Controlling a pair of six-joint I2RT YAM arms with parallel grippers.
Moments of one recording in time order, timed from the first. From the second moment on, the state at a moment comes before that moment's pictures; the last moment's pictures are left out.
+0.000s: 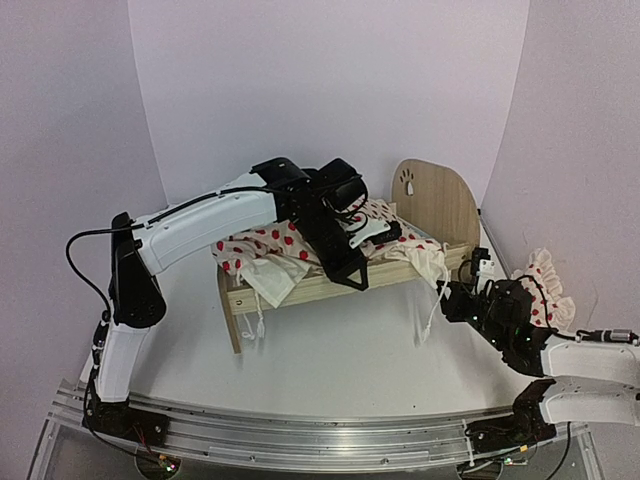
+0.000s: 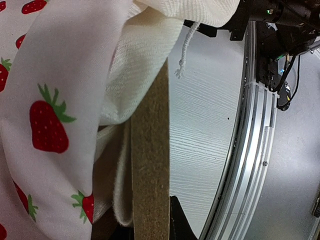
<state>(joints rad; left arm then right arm) -1.04 2.17 2.29 -1.15 0.34 0.19 0.55 0.96 0.23 0.44 0.22 0.41</state>
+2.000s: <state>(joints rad) -1.07 2.11 2.40 -1.17 0.46 -0.08 0.56 0.99 0.16 0.73 0.37 1.04</state>
